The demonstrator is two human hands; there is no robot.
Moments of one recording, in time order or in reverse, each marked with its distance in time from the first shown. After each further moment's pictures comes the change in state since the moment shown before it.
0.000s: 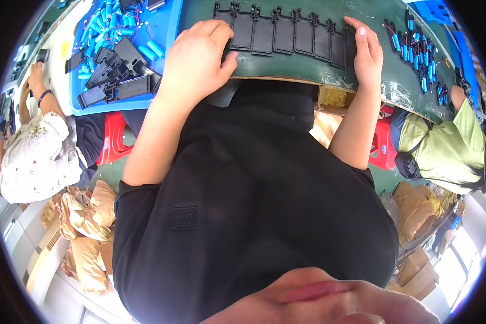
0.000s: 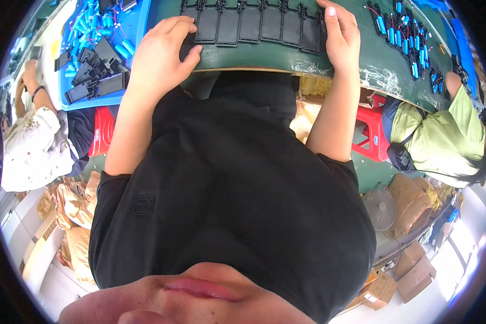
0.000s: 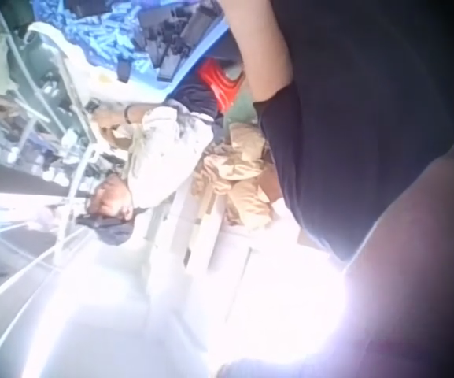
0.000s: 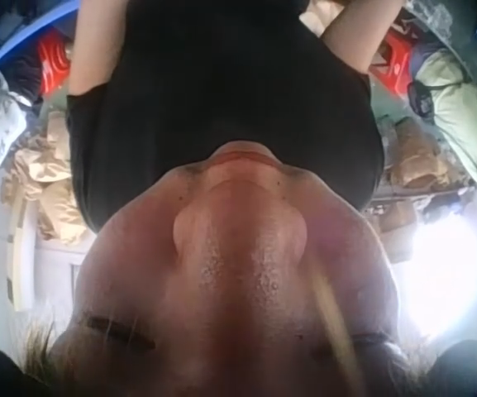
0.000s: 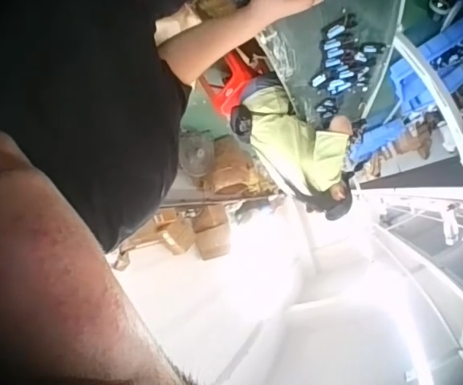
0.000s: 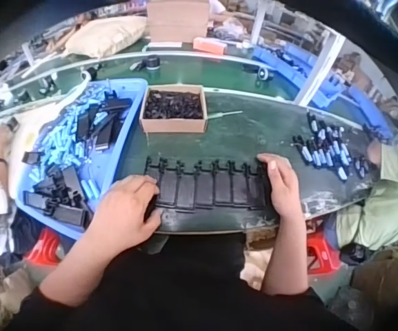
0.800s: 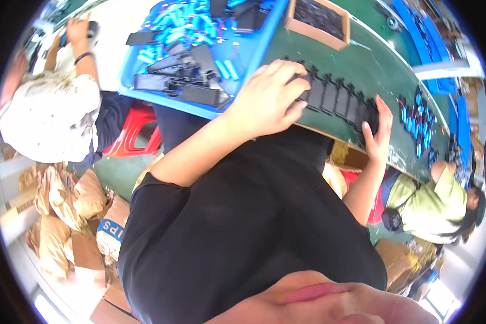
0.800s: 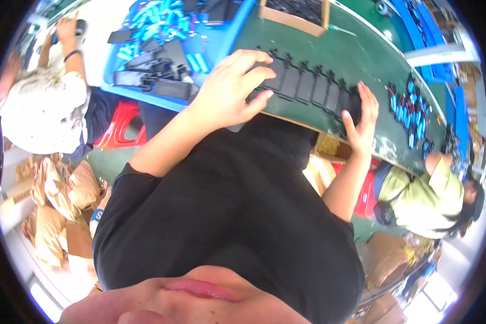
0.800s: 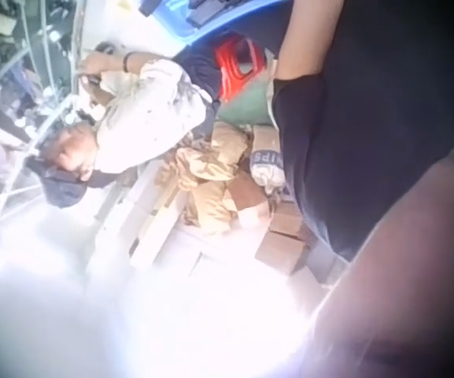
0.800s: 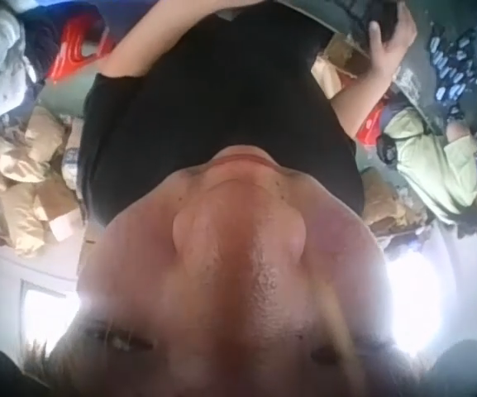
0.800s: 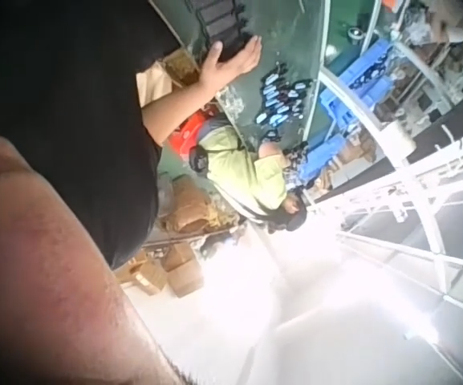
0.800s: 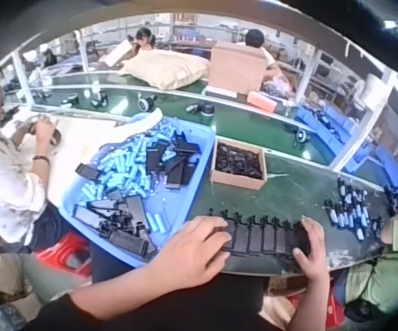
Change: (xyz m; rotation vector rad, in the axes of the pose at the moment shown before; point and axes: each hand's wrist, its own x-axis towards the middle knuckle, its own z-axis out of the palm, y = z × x) left_hand -0.014 -0.008 -0.022 -0.300 0.271 0.110; right_hand -0.017 -0.036 -0.015 -0.318 -0.228 -0.320
